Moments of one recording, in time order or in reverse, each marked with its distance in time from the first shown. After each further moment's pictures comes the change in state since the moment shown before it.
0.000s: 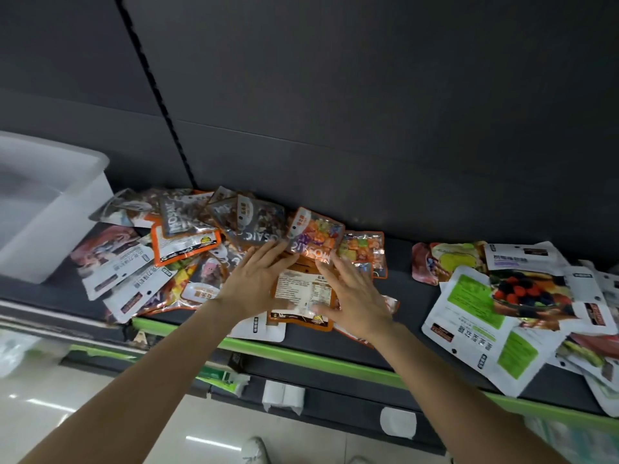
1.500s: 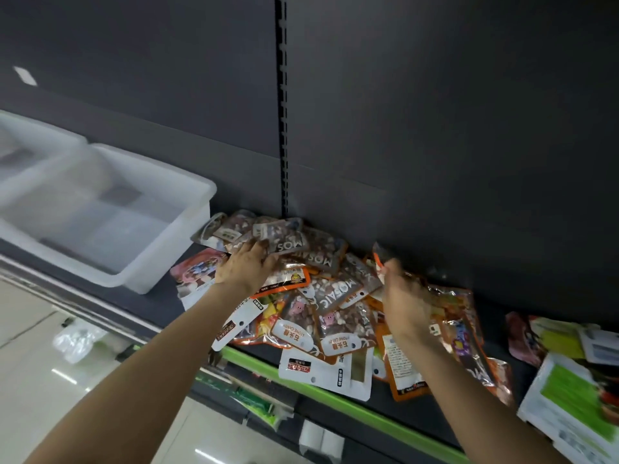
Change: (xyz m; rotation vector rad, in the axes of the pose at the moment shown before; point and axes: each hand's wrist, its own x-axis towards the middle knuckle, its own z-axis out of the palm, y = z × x) left_hand -0.023 -0.158 -0.054 -0.300 0.066 -0.656; right_hand 0.101 -0.087 -0.032 0.490 0.633 0.319
